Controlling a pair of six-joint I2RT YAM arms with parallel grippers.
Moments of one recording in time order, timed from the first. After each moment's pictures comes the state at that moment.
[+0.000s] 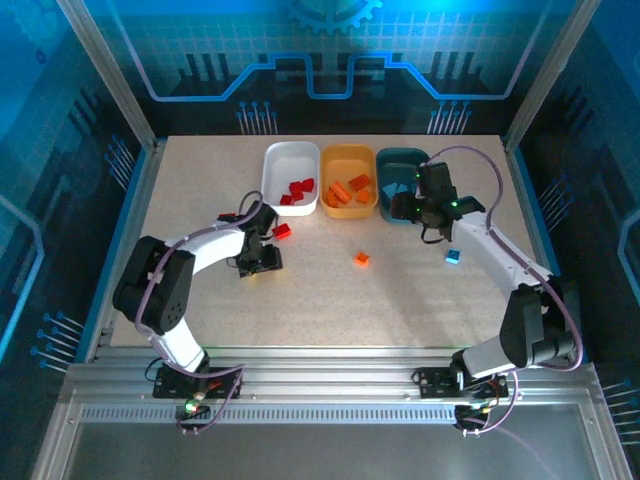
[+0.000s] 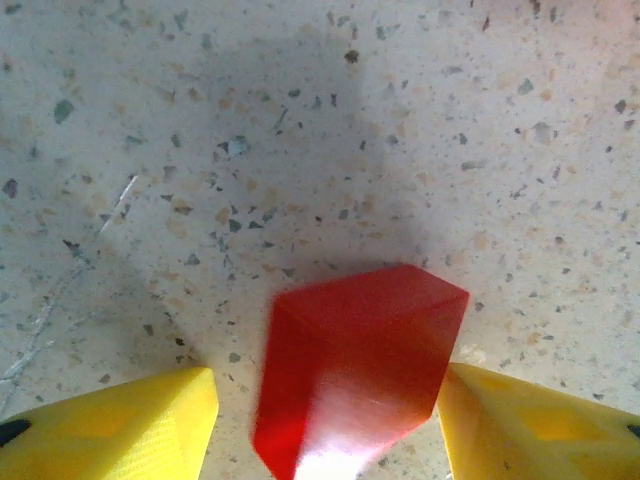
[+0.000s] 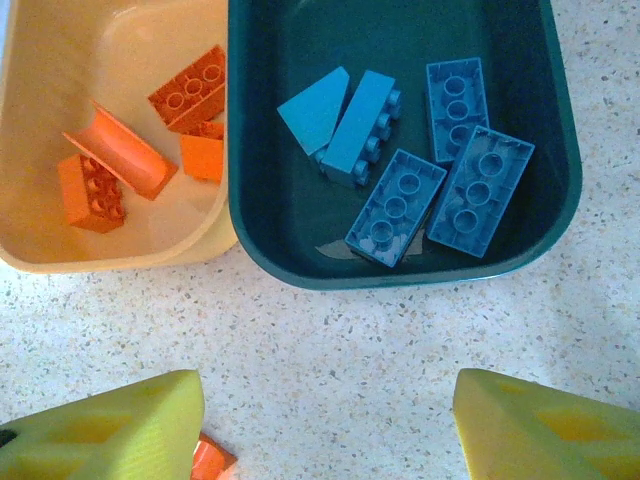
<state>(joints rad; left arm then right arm) -0.35 1.72 0.99 -0.66 0.00 -0.60 0.27 1.46 1.13 -0.54 0.08 0.39</state>
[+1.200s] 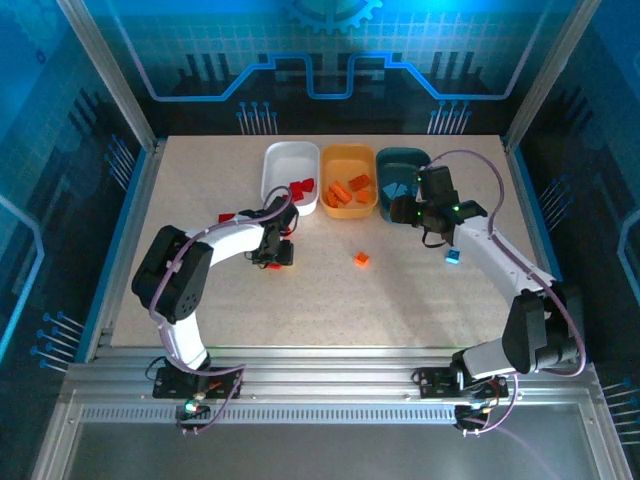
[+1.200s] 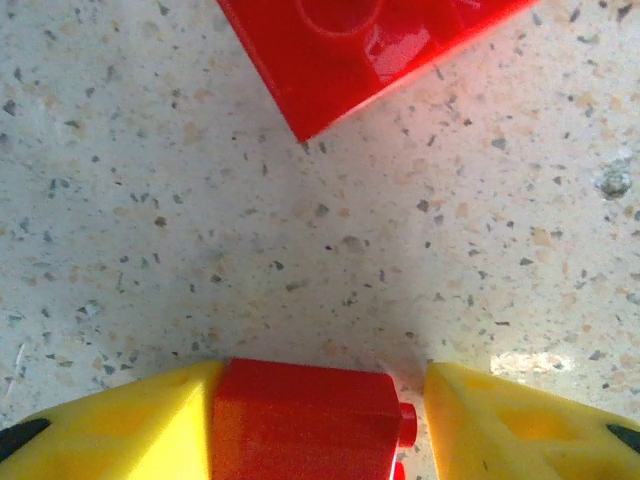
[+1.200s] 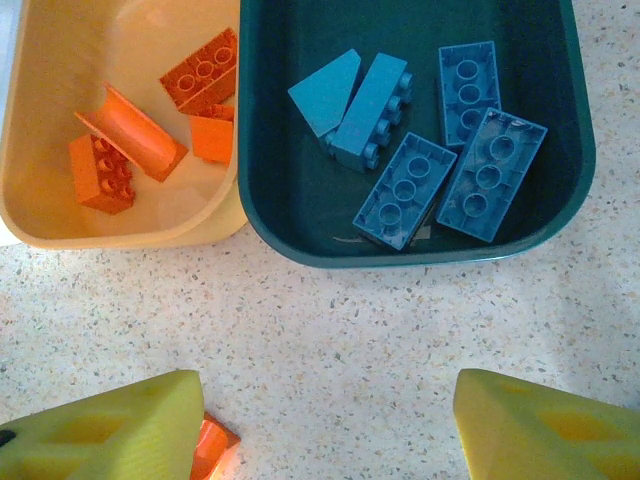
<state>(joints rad) -0.44 1.82 1.10 -0.63 -0.11 -0.47 0.27 1.43 1.09 -0.53 0.05 0.38</state>
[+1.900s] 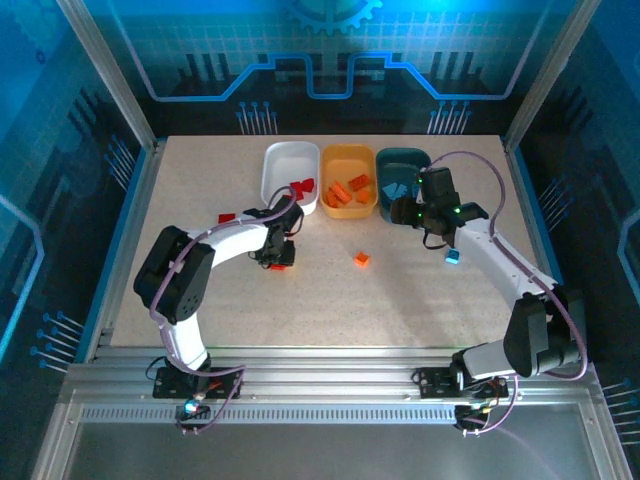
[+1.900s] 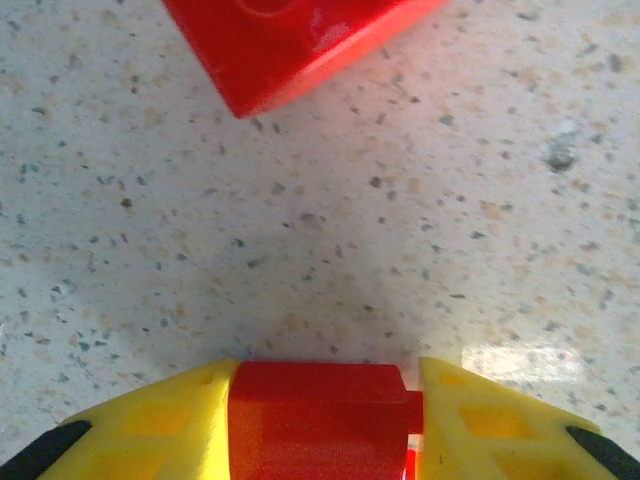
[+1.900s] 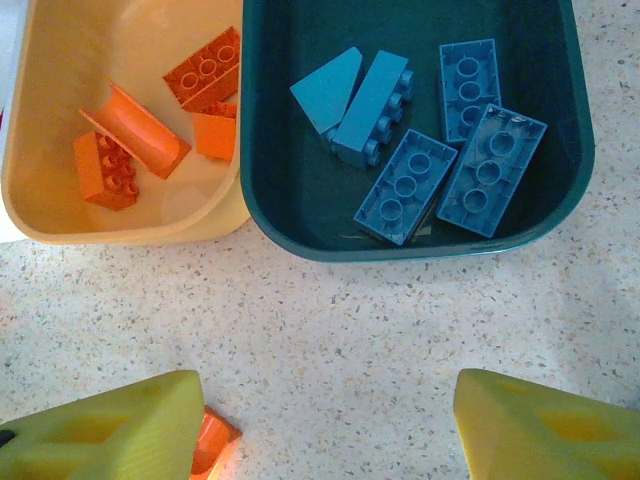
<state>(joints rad) -0.48 1.82 1.14 -0.67 -0.12 -0.48 0.27 1.41 1.08 -0.53 0.05 0.38</state>
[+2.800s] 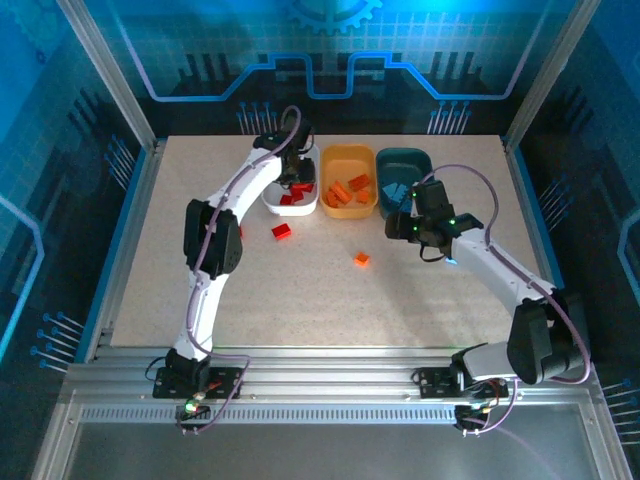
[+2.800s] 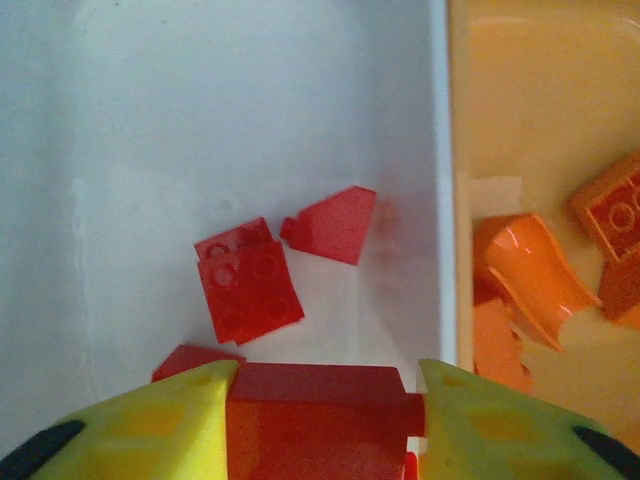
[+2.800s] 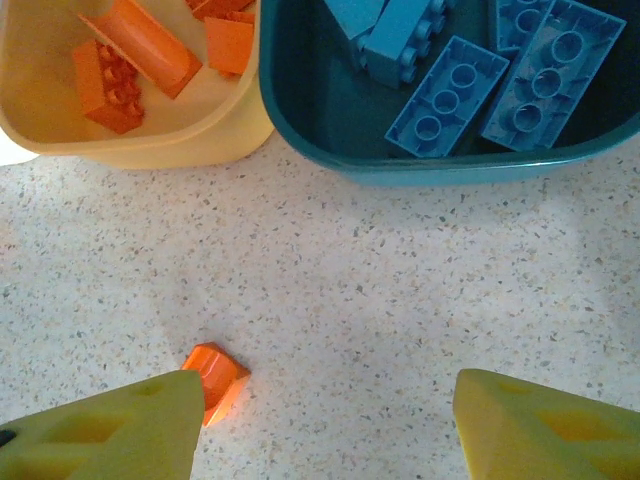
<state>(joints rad) -0.35 2.34 2.22 -0.95 -0.06 -0.42 0.31 1.37 0.98 -0.53 0.01 0.39</state>
